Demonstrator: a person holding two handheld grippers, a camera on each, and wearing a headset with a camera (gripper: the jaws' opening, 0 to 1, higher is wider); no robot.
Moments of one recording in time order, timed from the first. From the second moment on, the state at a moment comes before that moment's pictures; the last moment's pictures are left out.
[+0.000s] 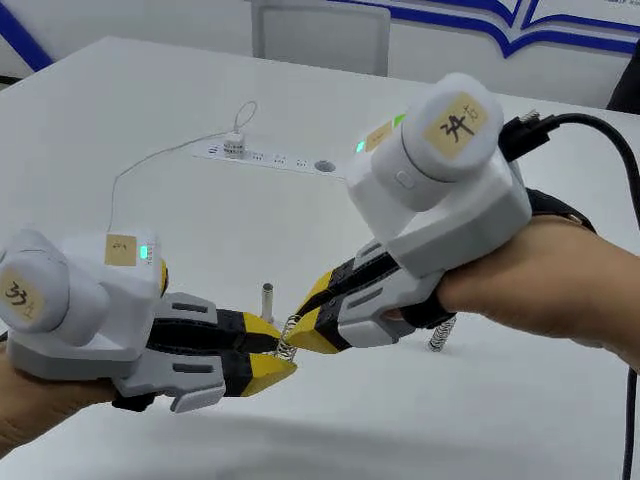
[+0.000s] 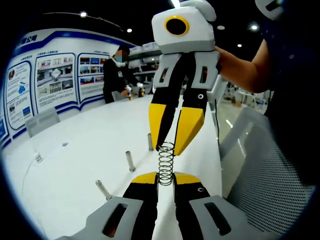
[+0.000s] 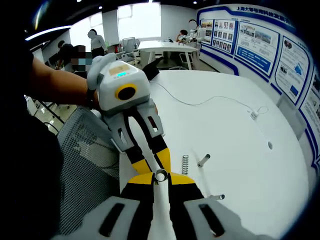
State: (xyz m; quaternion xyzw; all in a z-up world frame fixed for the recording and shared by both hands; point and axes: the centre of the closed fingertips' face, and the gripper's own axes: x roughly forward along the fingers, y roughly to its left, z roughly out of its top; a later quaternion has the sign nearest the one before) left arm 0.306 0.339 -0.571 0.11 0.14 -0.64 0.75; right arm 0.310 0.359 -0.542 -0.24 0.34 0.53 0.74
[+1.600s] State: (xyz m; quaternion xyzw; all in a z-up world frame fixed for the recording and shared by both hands) left arm 0.319 0.355 -0.563 0.09 0.14 -0.61 0.77; right arm 0.313 0.360 -0.540 -0.25 0.32 0.53 0.75
